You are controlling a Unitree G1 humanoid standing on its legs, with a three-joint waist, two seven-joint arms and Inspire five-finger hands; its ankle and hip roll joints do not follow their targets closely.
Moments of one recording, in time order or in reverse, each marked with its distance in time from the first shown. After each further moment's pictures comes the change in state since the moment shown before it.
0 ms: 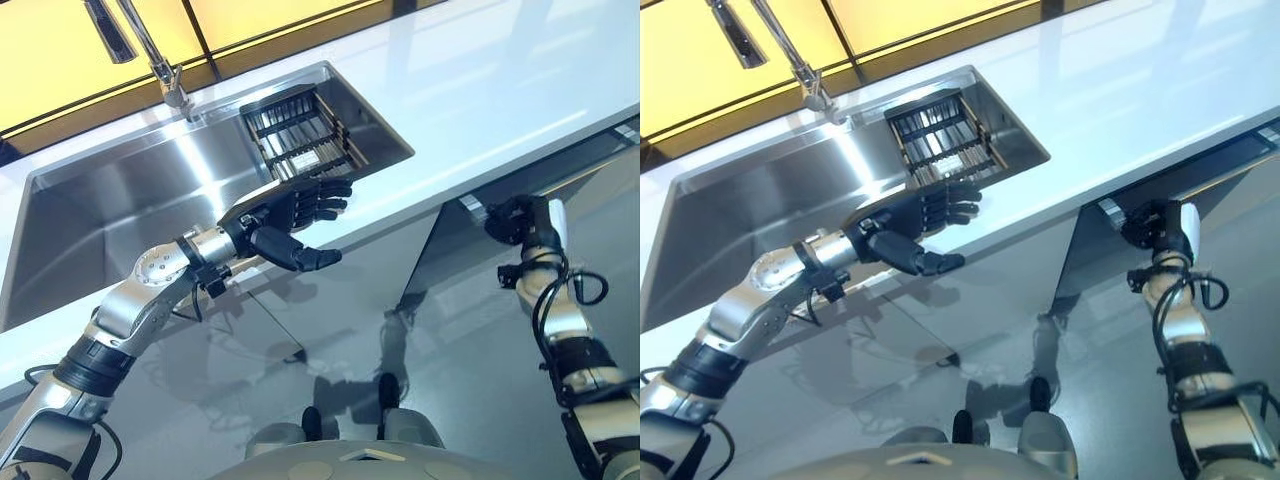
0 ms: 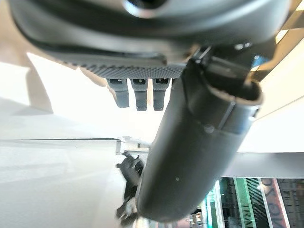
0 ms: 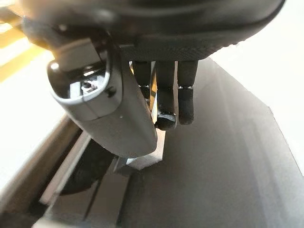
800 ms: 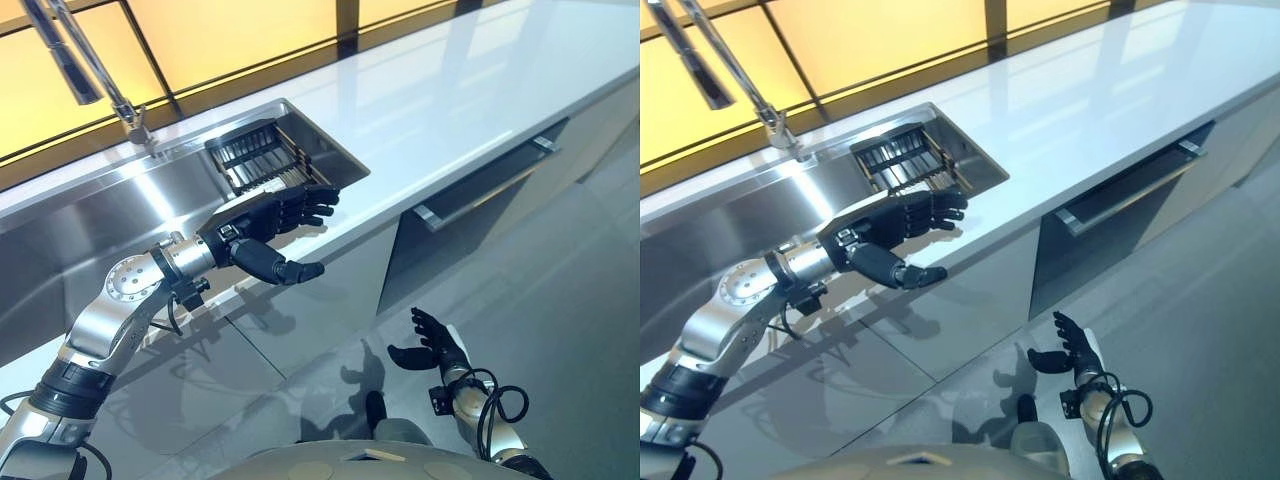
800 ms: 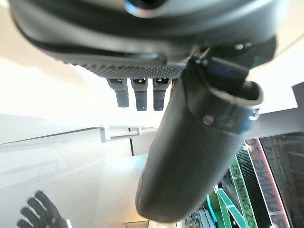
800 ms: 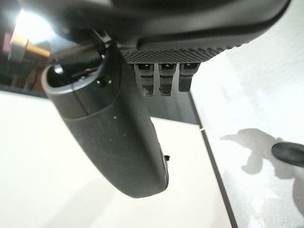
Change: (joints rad) left arm 0.058 0.029 0.084 -0.075 0.080 -0.030 -0.122; right arm 0.337 0.238 0.164 0.024 -0.015 0.024 0.144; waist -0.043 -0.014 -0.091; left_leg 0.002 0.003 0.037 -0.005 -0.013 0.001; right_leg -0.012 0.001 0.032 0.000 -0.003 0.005
